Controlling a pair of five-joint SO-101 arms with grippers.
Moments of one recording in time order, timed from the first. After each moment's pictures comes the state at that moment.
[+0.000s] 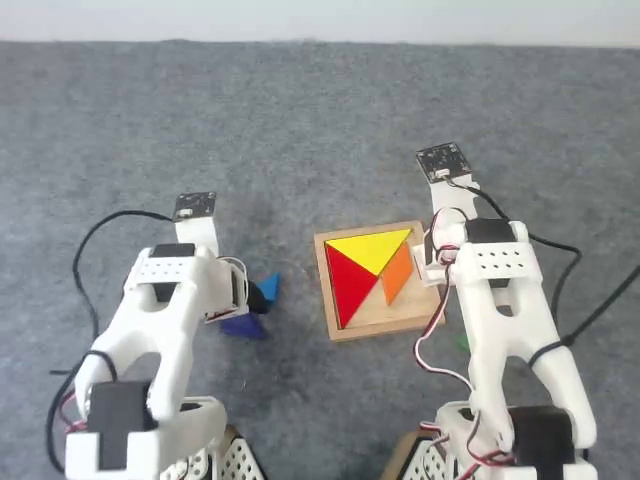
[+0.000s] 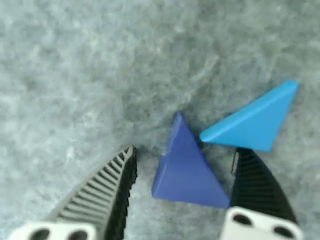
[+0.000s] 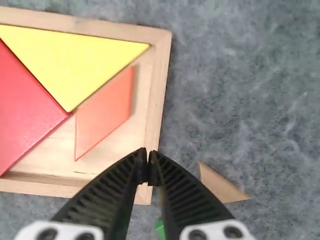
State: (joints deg) left arm -8.0 -10.1 55.1 58.7 10.8; right arm -7.6 -18.5 40.3 60.5 11.8
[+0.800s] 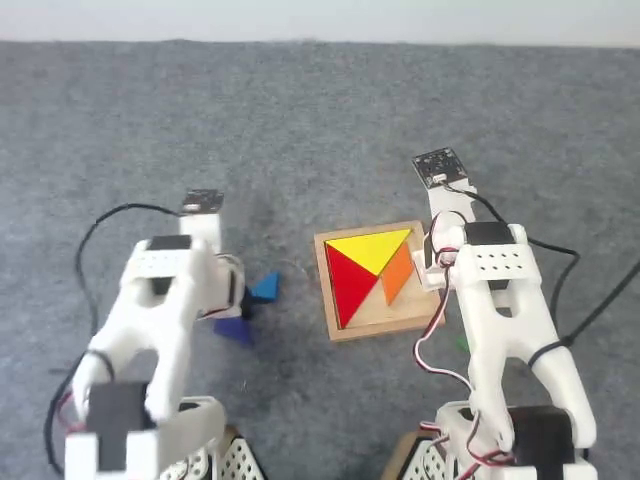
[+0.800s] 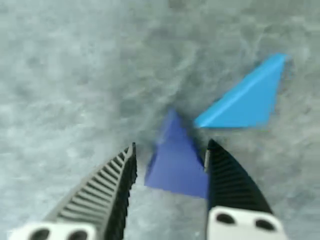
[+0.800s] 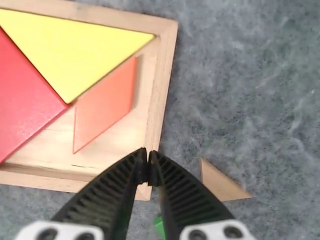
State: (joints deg) left arm -11.1 -12.6 53.1 63.7 2.3; right arm -7.6 -18.5 41.6 60.4 13.6
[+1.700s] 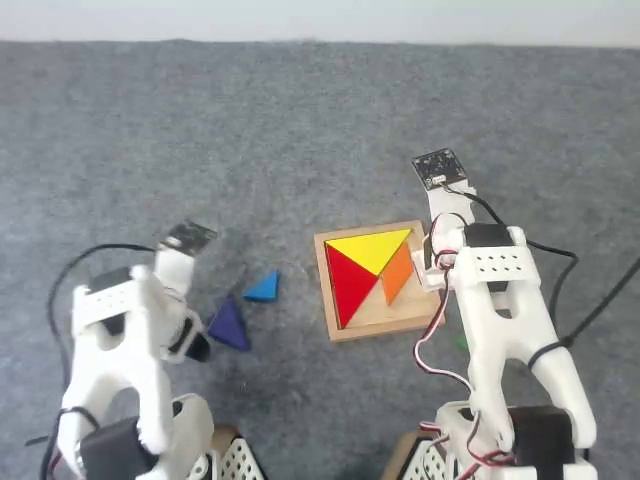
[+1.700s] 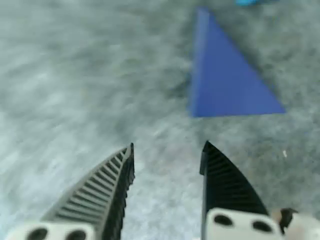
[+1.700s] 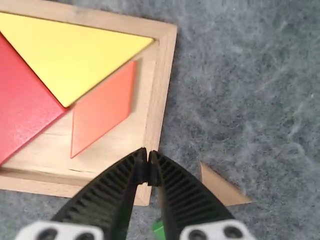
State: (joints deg) left arm -25.6 -22.2 64.0 64.8 -40.6; right arm -7.6 -18.5 42.8 58.3 13.8
